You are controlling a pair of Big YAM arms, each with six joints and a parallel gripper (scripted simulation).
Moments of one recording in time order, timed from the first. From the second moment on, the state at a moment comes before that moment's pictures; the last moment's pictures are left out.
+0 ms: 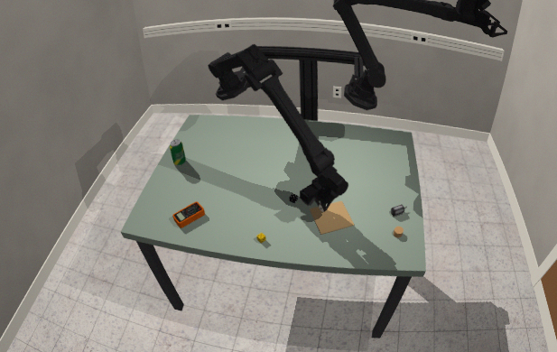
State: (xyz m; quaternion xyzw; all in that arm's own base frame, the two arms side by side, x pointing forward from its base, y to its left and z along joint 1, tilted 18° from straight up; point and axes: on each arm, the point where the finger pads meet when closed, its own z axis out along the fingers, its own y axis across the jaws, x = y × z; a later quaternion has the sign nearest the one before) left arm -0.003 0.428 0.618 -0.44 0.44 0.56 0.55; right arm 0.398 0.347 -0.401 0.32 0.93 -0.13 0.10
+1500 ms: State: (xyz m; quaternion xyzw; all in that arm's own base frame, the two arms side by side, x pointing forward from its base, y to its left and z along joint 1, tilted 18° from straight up) left arm -0.003 0.428 0.618 -0.44 0.44 0.56 0.55; right arm 0.398 0.348 -0.404 0.32 0.93 -0.13 0.10
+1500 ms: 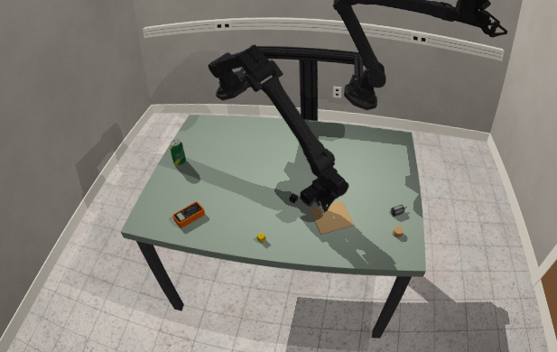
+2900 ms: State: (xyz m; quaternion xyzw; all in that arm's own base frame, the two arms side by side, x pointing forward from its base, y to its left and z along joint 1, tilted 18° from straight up) left arm -0.003 0.428 0.618 -0.44 0.44 0.56 0.55; right arm 0.399 0.347 -0.405 0.32 0.93 -0.13 0.10
